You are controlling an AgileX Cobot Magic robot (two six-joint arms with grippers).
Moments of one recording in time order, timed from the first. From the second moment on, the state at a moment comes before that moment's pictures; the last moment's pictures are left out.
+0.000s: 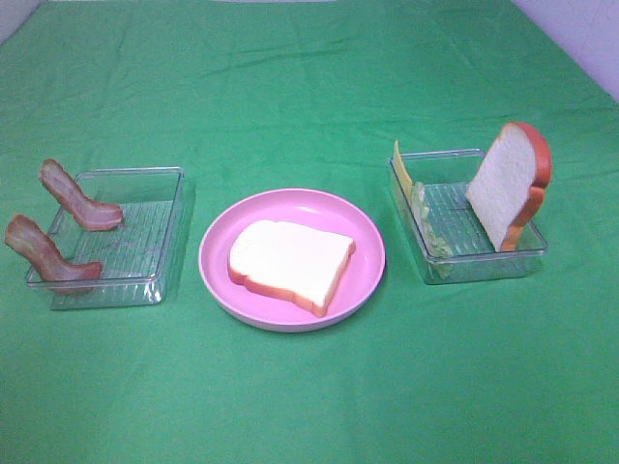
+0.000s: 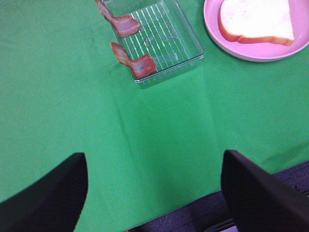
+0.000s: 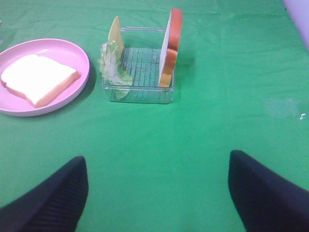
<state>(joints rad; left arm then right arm) -0.28 0.60 -0.88 0.01 1.21 0.04 0.00 -0.01 -0.51 0.18 1.08 -0.17</state>
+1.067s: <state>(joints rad) -0.28 0.00 -0.53 -0.01 1.13 0.04 0.00 1.18 -0.97 0.38 0.95 -0.32</state>
